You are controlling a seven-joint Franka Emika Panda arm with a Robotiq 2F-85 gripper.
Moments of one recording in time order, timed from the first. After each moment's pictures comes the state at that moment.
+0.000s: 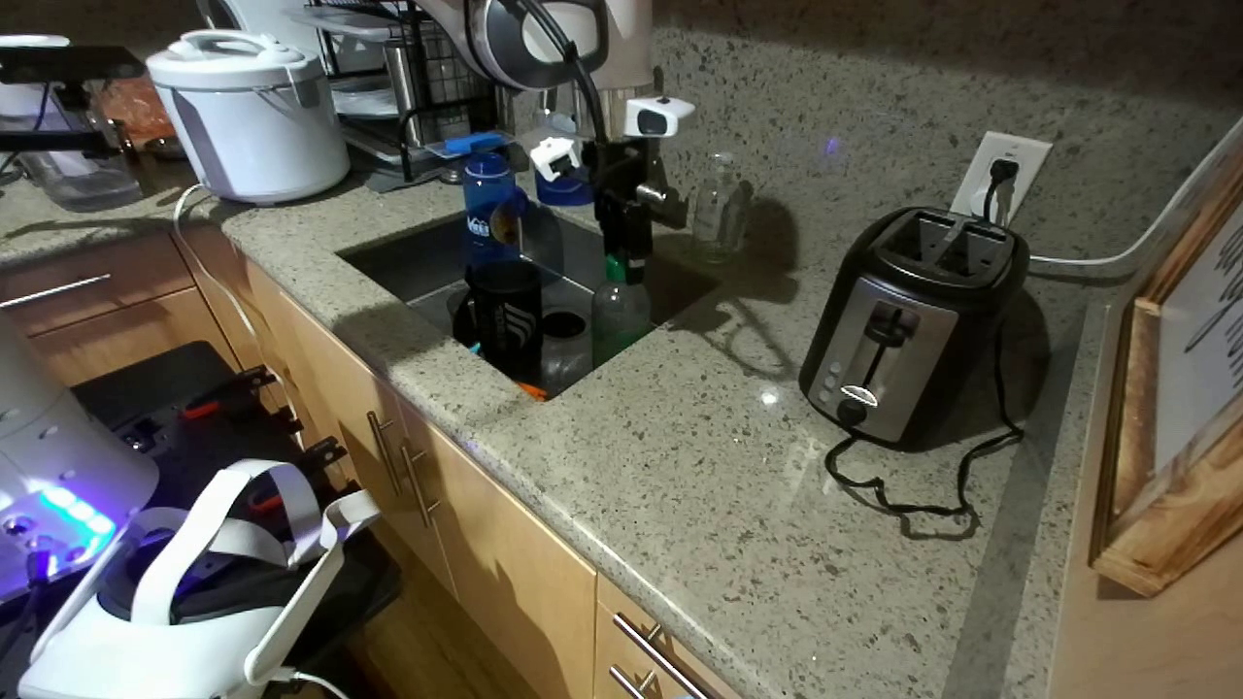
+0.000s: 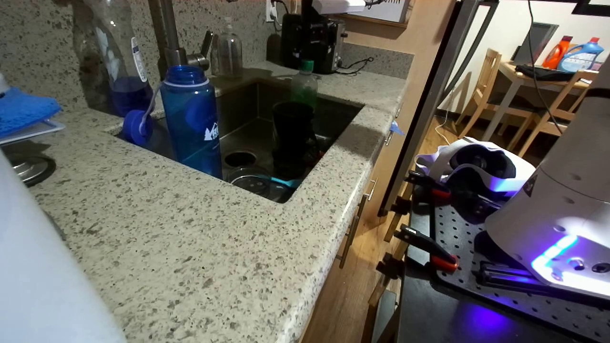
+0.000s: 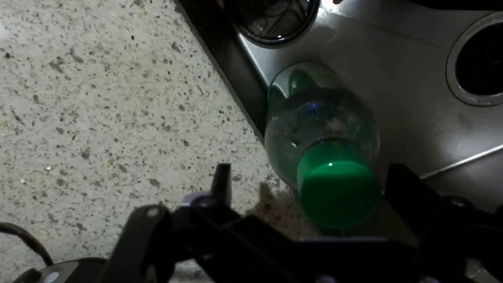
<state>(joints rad) -0.21 0.31 -0.24 -1.95 -0.07 2.34 0.16</state>
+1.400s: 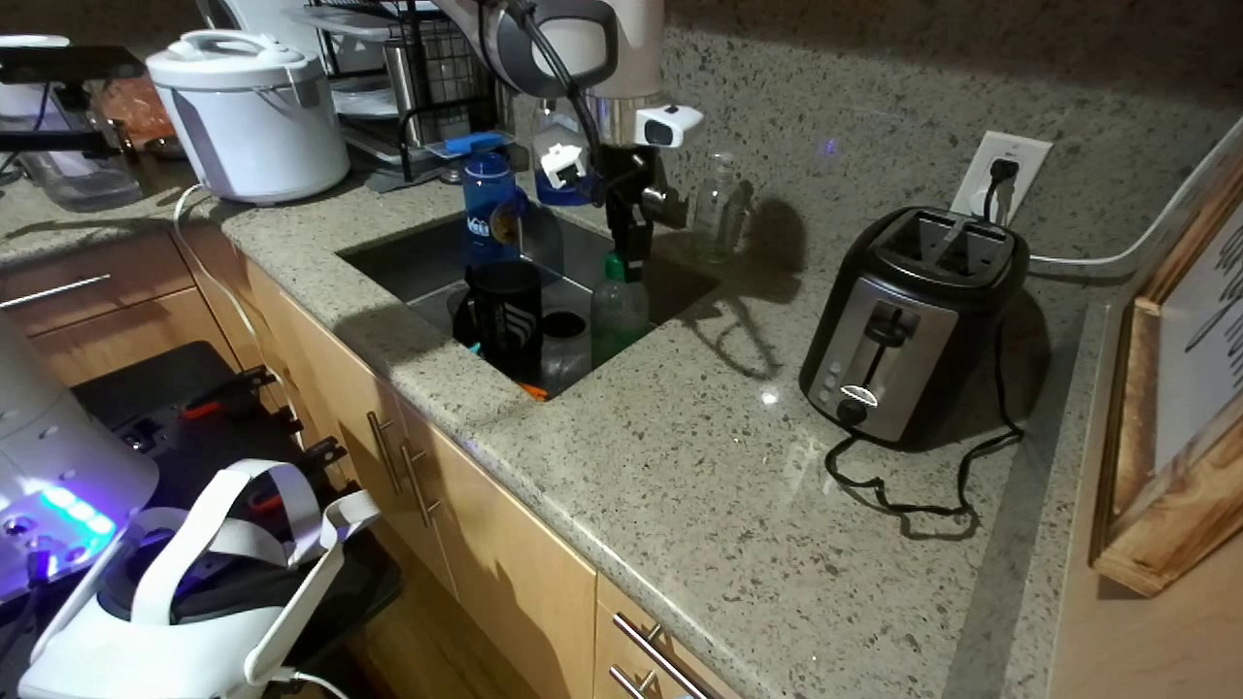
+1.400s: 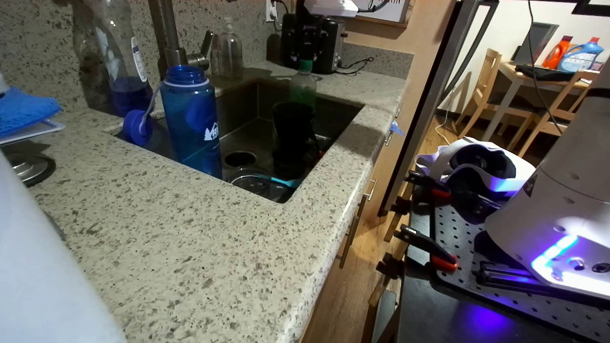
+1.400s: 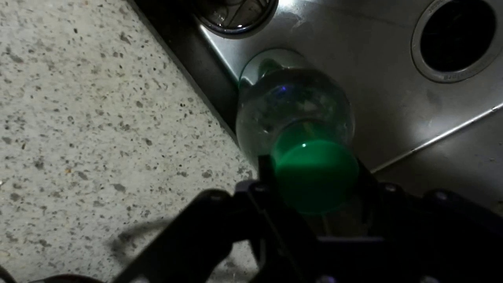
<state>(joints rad) -0.25 0.35 -0.20 -1.90 0.04 2.35 0.15</state>
